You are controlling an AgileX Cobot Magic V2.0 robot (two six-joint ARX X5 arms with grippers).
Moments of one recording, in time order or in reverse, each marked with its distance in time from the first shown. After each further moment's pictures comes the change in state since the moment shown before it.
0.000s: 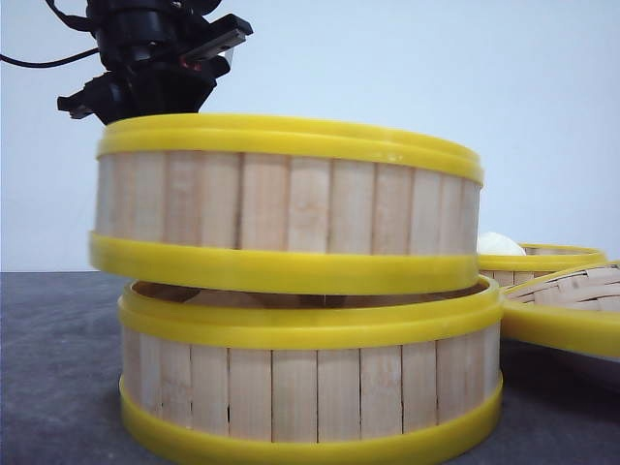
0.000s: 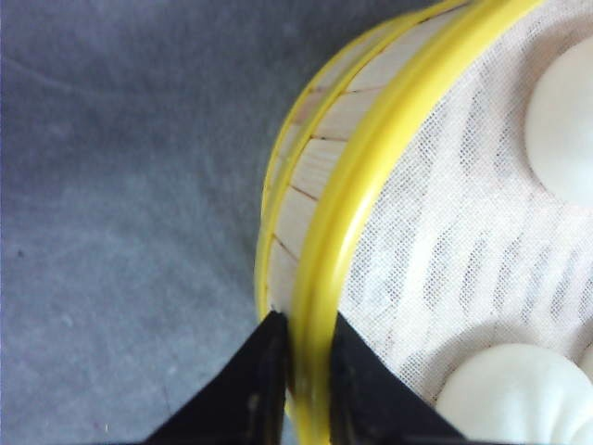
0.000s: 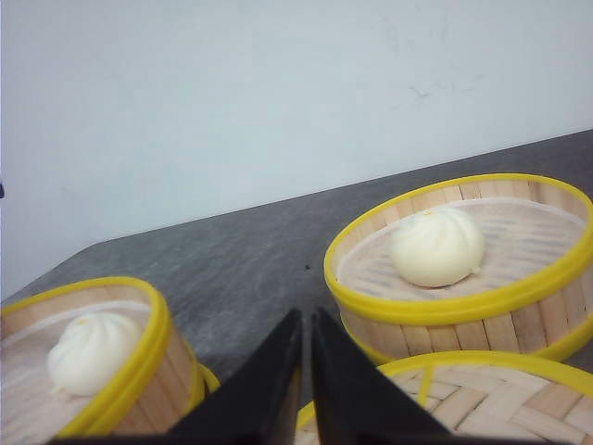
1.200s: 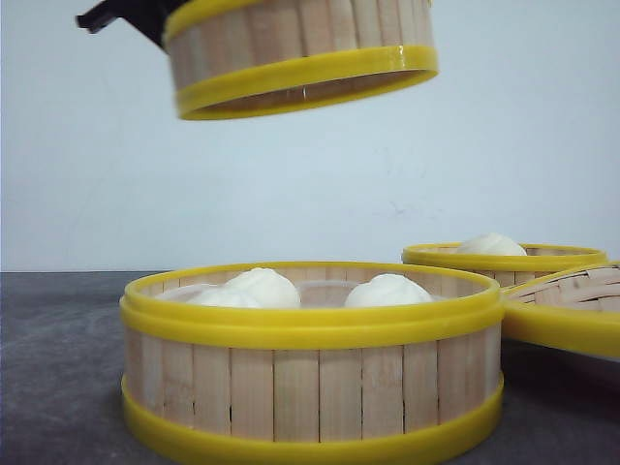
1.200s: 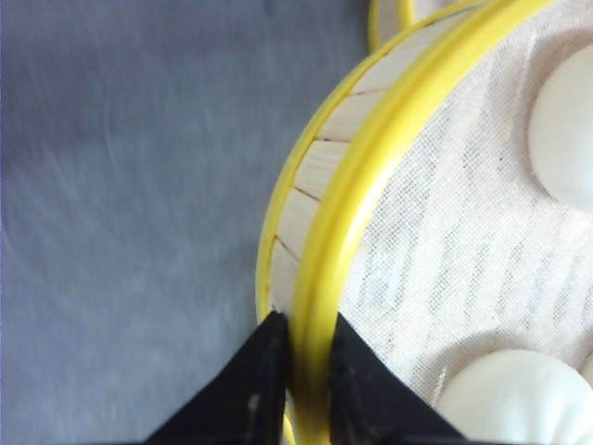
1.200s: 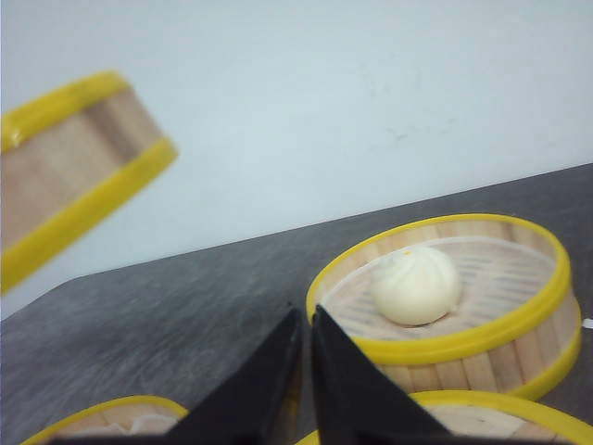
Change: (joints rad) left arm 0.160 0.128 0.525 -0.207 0.132 0.000; right arm 0.000 0.000 0.000 0.058 0.061 -0.005
